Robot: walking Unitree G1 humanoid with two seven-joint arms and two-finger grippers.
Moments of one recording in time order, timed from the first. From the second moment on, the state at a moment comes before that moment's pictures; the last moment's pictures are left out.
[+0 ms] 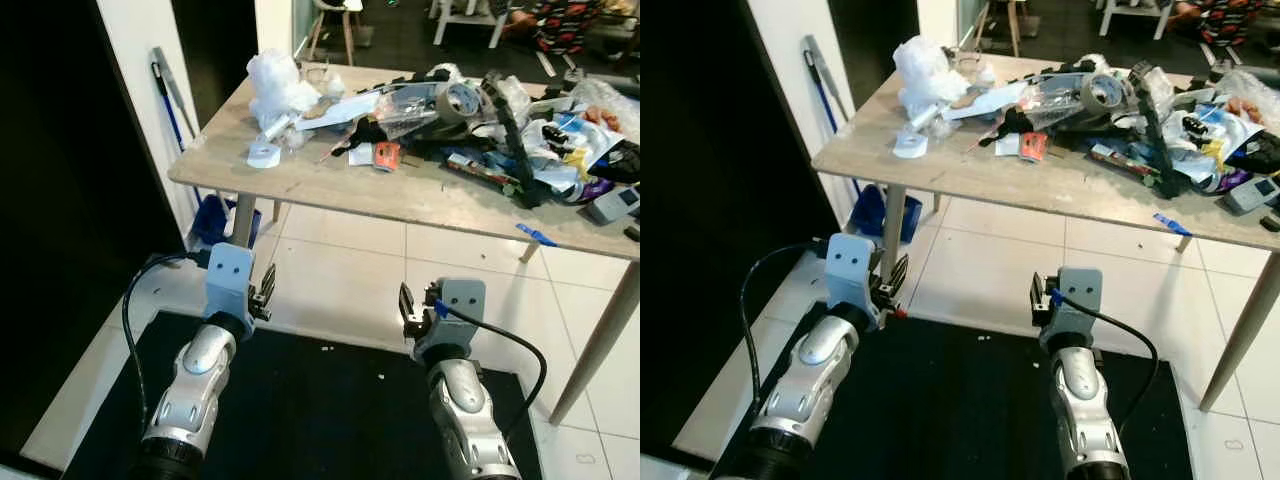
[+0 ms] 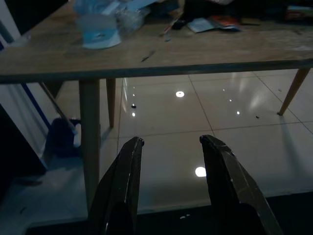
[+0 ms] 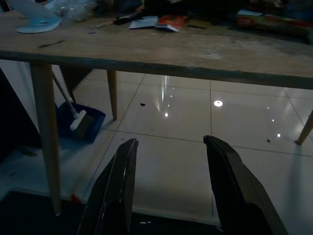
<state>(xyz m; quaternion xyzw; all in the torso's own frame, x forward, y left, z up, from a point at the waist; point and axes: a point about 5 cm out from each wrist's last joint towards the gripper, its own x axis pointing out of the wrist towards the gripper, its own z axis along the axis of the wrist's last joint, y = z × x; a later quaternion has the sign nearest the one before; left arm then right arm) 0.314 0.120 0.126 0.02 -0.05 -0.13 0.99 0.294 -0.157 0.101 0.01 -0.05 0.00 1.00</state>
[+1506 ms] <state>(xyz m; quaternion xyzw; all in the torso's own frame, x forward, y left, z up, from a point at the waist) 0.321 0.118 0.153 0.02 -0.08 -0.13 0.99 0.303 -0.159 0.137 0.00 -0.11 0.00 0.99</state>
